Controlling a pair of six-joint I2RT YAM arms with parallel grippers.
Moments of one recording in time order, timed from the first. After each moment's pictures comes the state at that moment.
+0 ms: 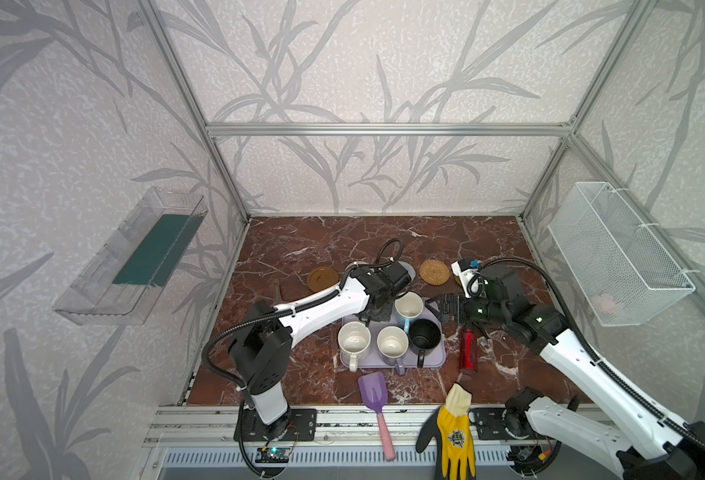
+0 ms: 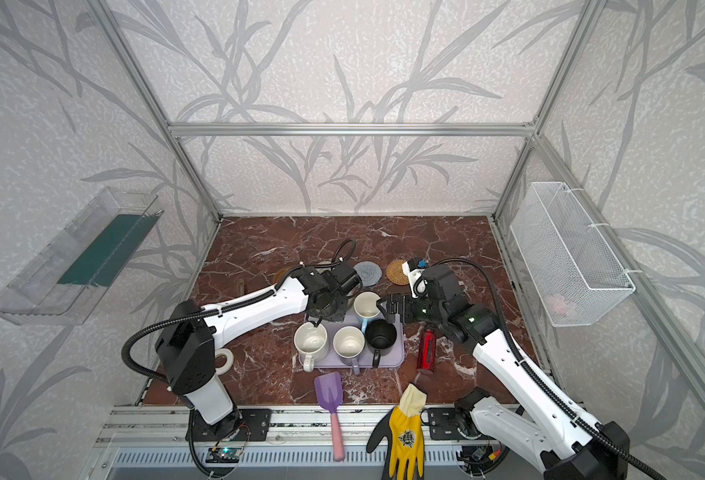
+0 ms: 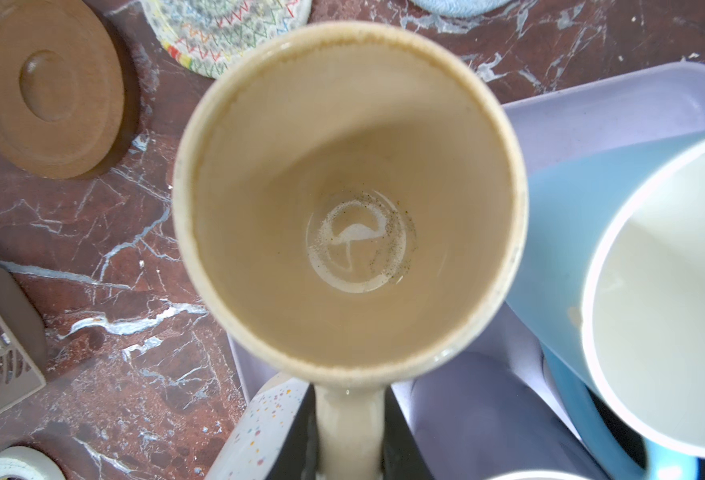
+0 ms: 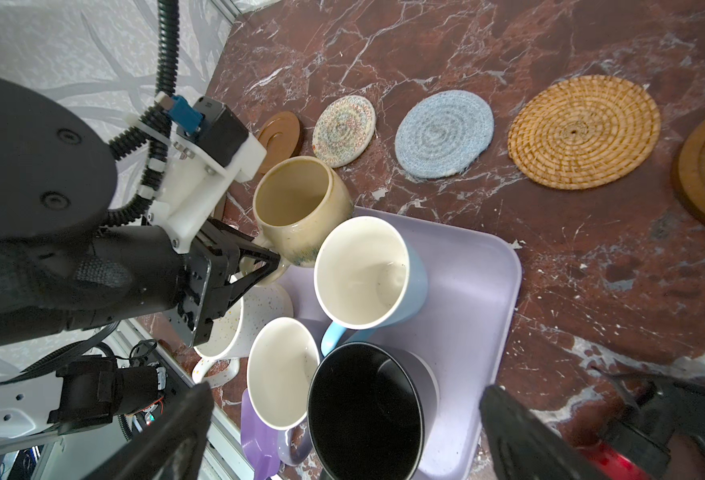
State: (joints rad) left arm -0.85 1.72 1.37 -0.99 -0.24 -0.63; right arm 0.51 0.96 0.87 -0.60 -0.29 0.46
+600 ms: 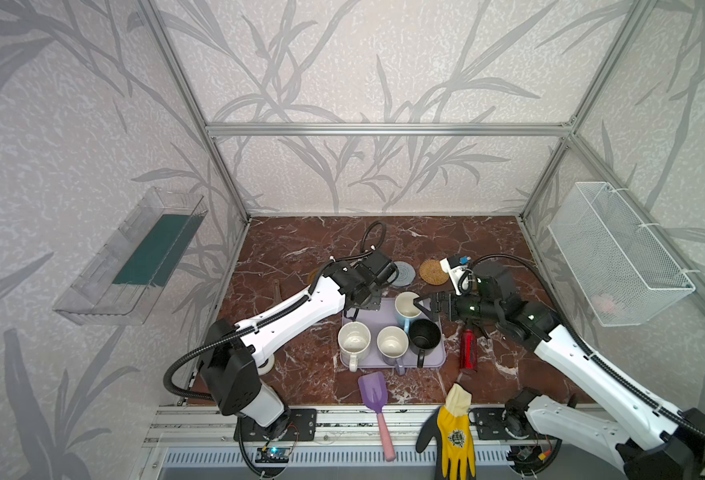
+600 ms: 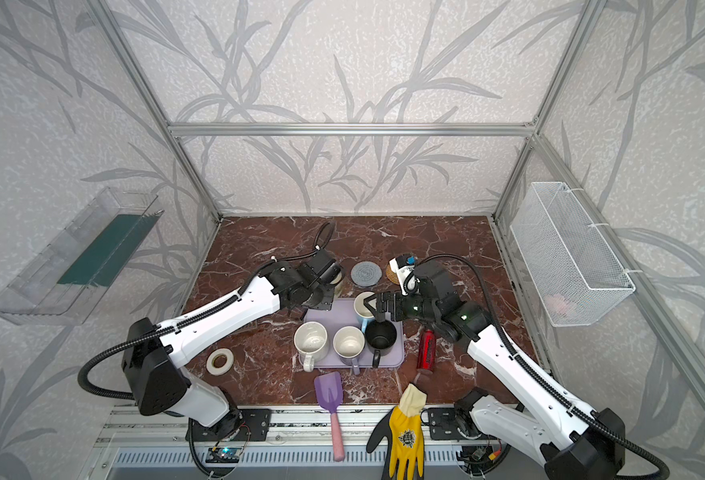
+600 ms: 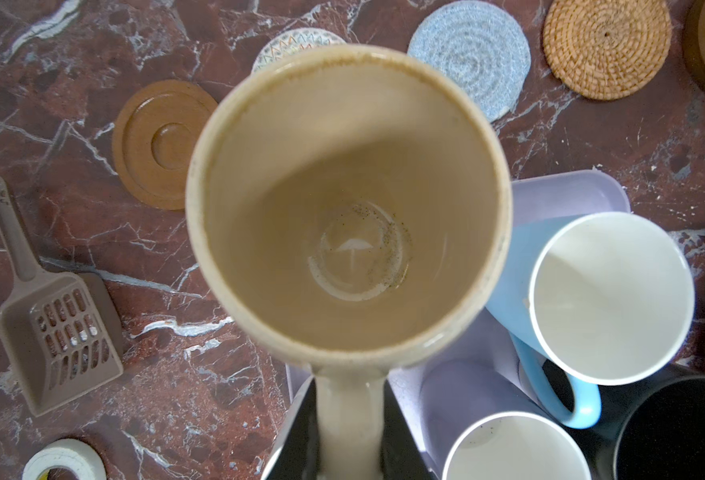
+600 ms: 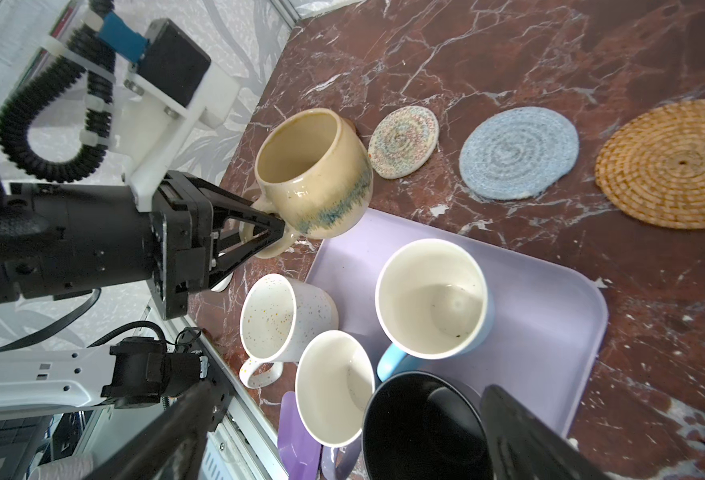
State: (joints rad) left arm -0.78 1.54 1.37 -1.01 -0.30 -0.62; right arm 0.59 1.03 0.91 -0.49 -0.36 0.49
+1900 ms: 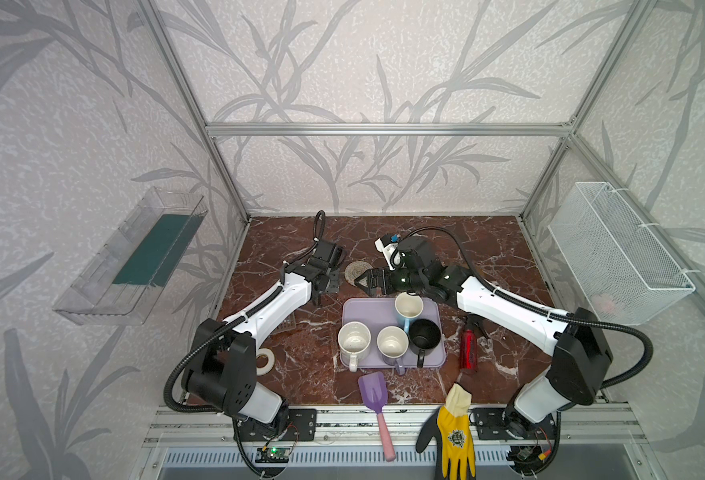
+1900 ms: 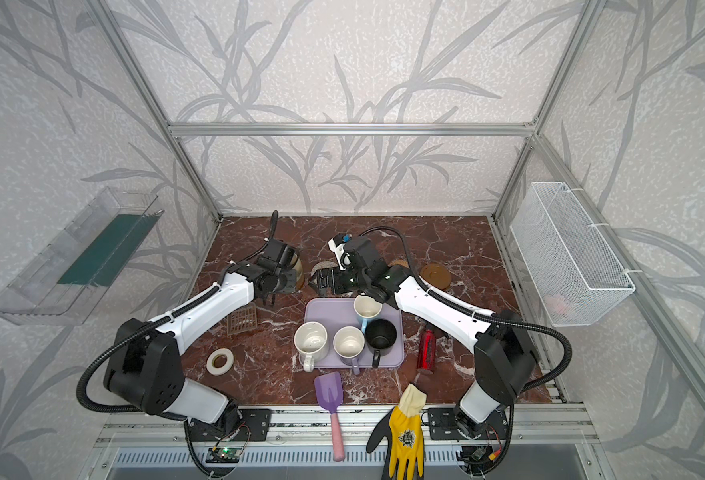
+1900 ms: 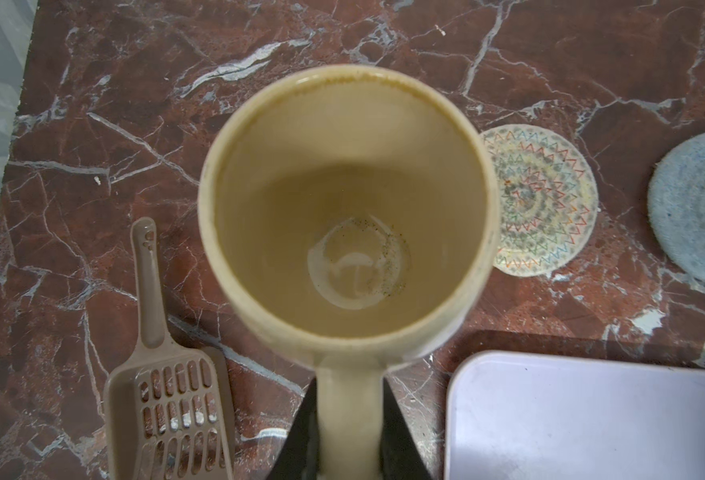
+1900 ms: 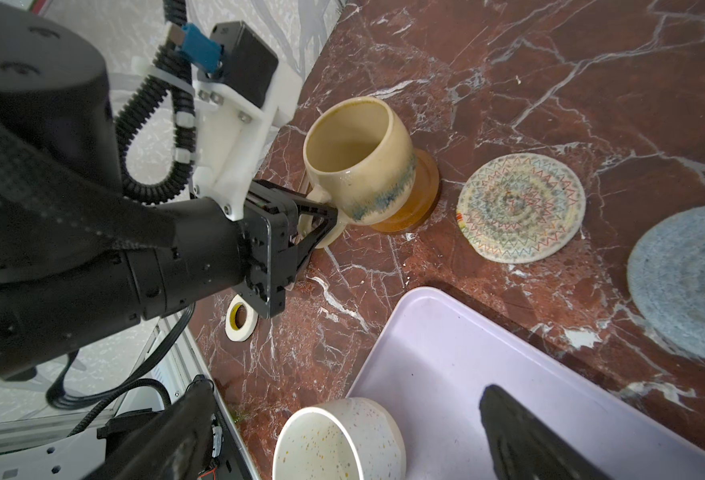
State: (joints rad) left arm -0.38 1.51 1.10 -0.63 -0.33 -0.37; right arm 0.78 1.62 1.29 -0.28 -0.30 0.55
